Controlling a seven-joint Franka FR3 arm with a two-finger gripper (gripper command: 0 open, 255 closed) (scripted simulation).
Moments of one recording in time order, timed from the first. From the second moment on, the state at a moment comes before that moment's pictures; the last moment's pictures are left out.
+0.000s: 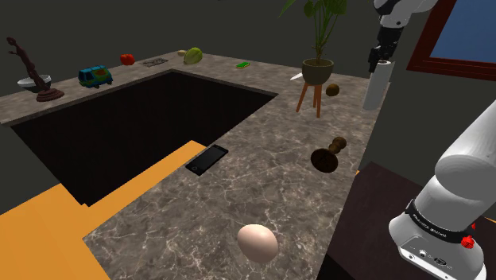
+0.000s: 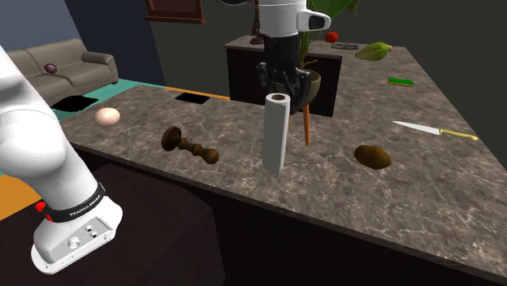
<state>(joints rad) -0.18 -0.06 -0.57 -1.94 -0.05 1.97 -0.60</state>
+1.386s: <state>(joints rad) -0.17 -0.05 -0.57 -1.64 -0.04 1.68 -0.61</state>
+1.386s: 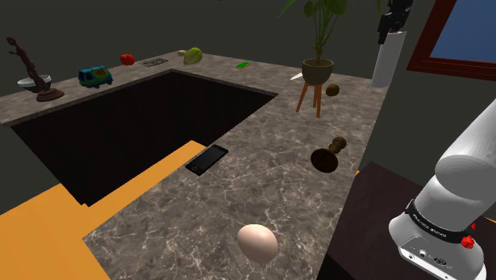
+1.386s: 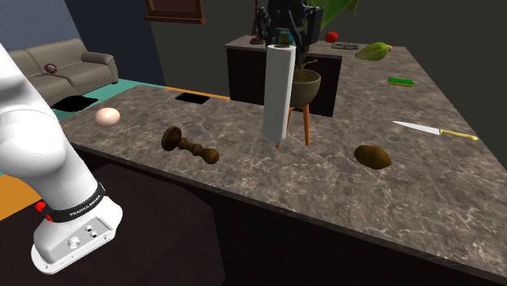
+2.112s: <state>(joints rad) -0.18 0.01 -0.58 -1.44 -0.01 1.52 -0.64</state>
